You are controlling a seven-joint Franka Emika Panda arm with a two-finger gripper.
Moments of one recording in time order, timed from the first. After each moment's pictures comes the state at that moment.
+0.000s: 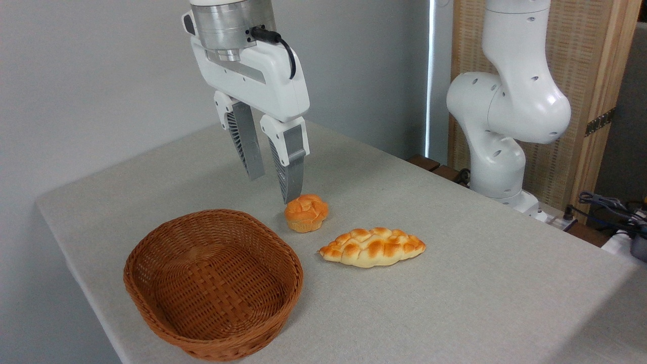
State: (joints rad) arm 0.00 -0.02 -0.02 -1.63 -0.01 1.61 0.77
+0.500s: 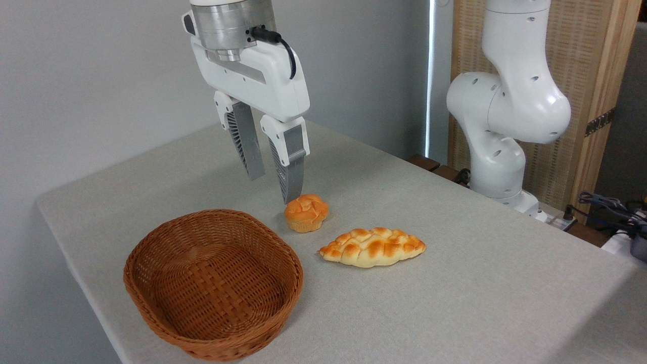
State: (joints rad) arm 0.00 -0.02 -0.02 -1.63 -0.01 1.61 0.77
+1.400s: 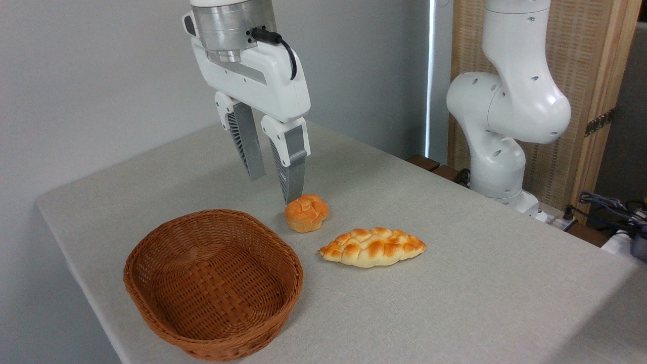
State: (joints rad) arm 0.00 -0.02 -0.02 -1.63 -0.01 1.60 0.77
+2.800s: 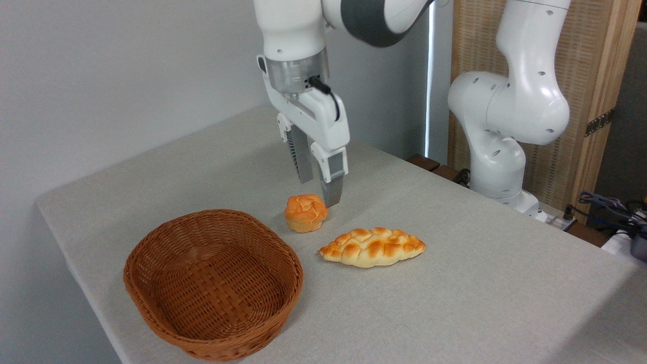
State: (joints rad) arm -0.07 -0.34 -0.07 -2.23 -0.09 1.85 0.85
